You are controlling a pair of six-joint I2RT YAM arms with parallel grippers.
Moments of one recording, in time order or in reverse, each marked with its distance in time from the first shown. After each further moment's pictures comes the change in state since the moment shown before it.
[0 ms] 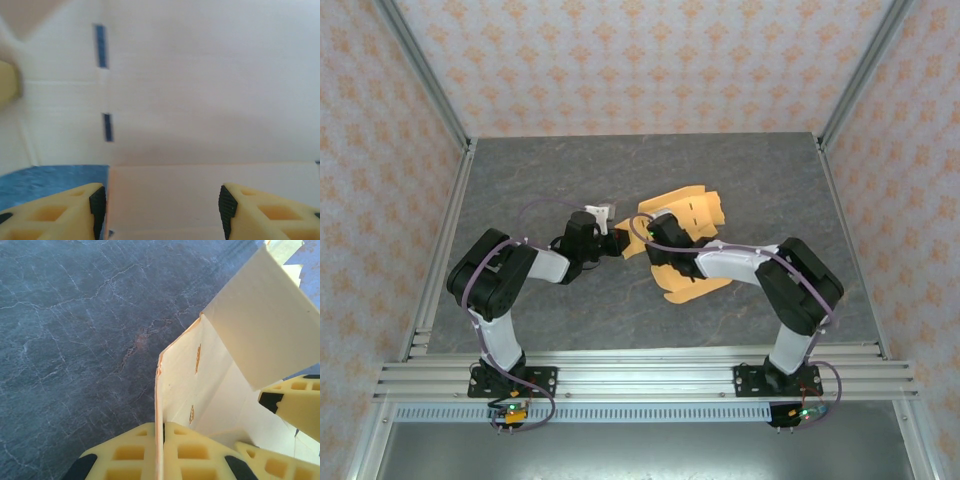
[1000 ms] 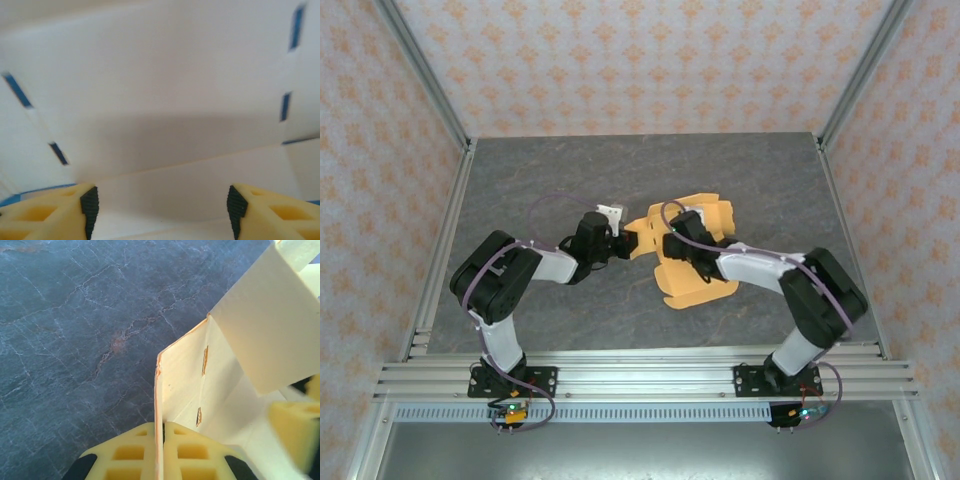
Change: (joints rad) left arm -0.084 -0.010 0.043 -0.069 -0.106 0.107; right arm -0.095 -0.160 -0.094 -0.017 -0.027 0.277
